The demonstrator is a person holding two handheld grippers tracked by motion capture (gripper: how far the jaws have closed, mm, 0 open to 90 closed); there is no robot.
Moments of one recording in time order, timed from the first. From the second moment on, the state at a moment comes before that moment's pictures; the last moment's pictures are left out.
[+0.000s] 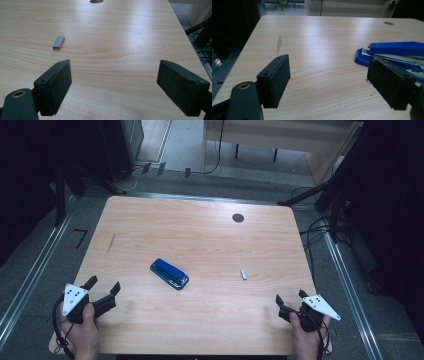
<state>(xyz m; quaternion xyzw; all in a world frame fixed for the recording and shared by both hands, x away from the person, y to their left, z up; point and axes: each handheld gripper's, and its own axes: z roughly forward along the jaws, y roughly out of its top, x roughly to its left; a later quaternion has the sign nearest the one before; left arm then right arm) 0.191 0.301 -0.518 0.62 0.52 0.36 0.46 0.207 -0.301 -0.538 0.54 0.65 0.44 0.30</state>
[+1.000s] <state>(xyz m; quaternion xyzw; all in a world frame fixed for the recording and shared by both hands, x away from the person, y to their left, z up) 0.200 0.297 -0.523 0.63 0.54 0.31 0.46 0.215 -0.244 -0.517 0.46 0.71 0.47 0.25</state>
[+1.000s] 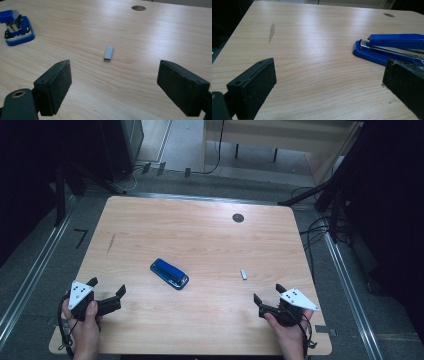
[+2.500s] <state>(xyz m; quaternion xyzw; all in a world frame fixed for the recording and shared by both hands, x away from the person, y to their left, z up) 0.207 0.297 -0.524 0.63 0.55 0.30 0.46 0.275 -0.091 -0.497 0.33 0.80 0.48 0.14</state>
